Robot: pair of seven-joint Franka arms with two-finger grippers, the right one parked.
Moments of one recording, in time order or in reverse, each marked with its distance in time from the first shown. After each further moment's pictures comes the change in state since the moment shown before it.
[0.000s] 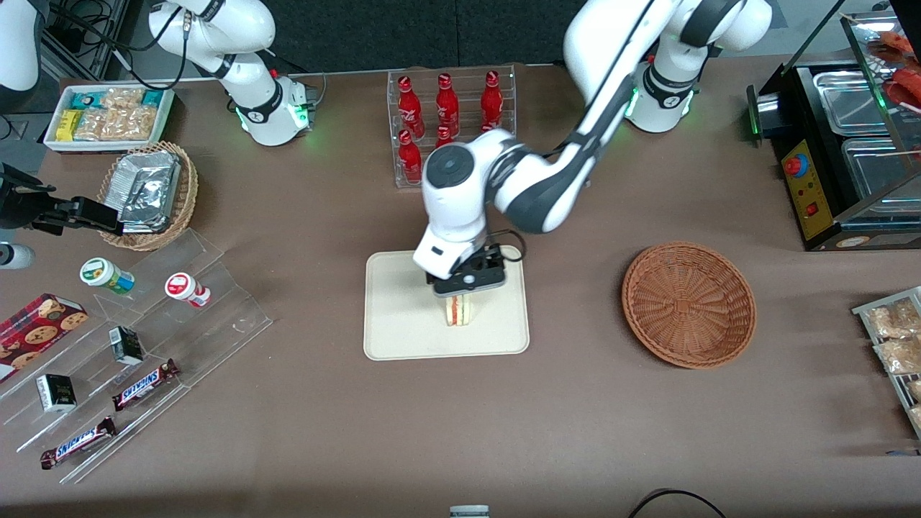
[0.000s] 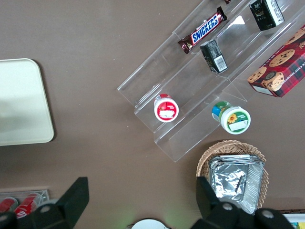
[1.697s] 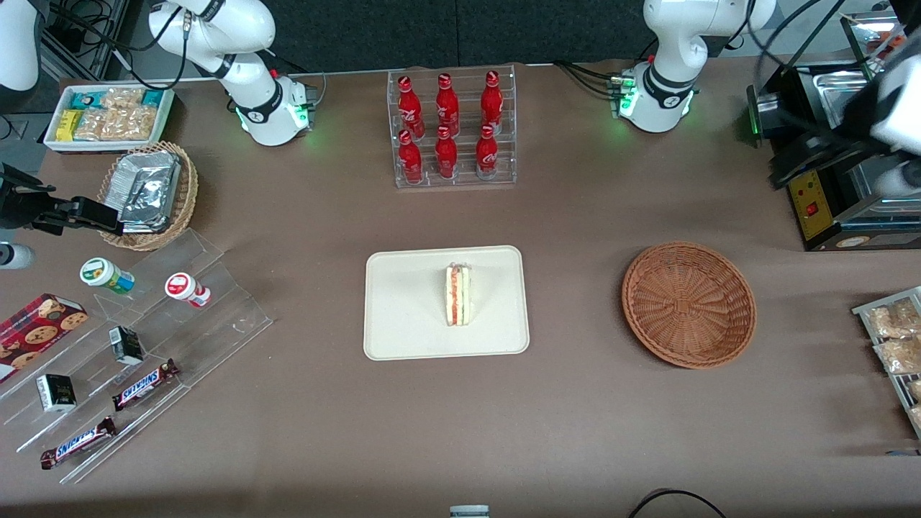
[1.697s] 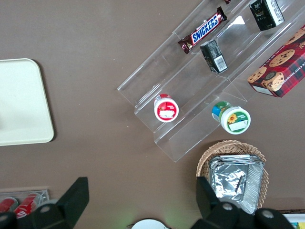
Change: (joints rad) arm 0.669 -0.637 0.050 -0.083 -0.169 -0.692 0.822
